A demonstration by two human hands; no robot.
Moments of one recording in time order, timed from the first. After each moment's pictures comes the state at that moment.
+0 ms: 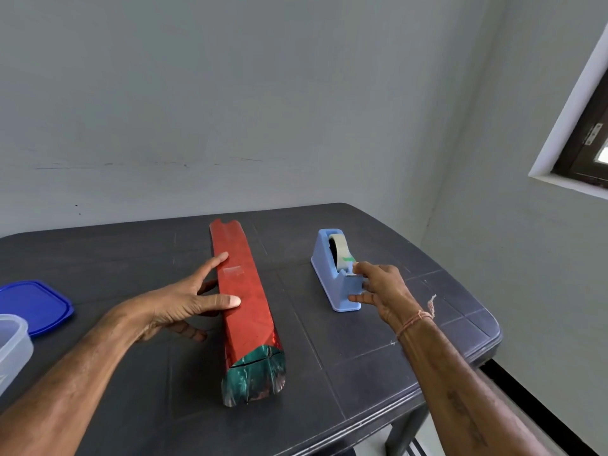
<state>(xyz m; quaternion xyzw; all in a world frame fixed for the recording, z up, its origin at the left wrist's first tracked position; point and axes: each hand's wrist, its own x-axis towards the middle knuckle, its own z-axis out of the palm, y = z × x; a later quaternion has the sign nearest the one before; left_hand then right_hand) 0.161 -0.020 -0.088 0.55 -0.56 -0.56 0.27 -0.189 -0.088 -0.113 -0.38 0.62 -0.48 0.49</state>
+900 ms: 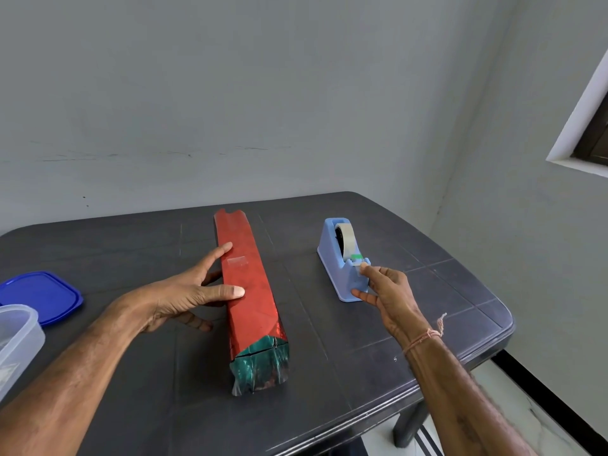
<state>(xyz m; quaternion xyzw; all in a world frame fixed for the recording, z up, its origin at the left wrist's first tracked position) 0.162 -0.021 -0.089 0.55 -0.56 -0.56 0.27 -0.189 -0.069 -0.142 -0.37 0.54 -0.56 0.51</state>
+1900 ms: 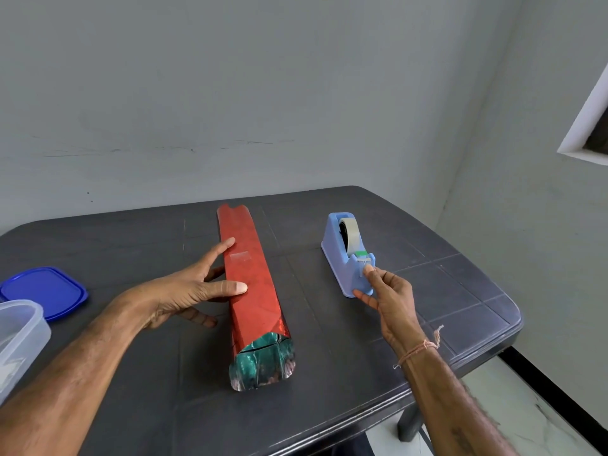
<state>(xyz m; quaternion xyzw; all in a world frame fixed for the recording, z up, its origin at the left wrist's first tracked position) 0.161 -0.020 -0.090 0.54 -0.55 -0.58 0.28 -0.182 -0.055 -0.161 -0.36 0.49 -0.62 0.51</state>
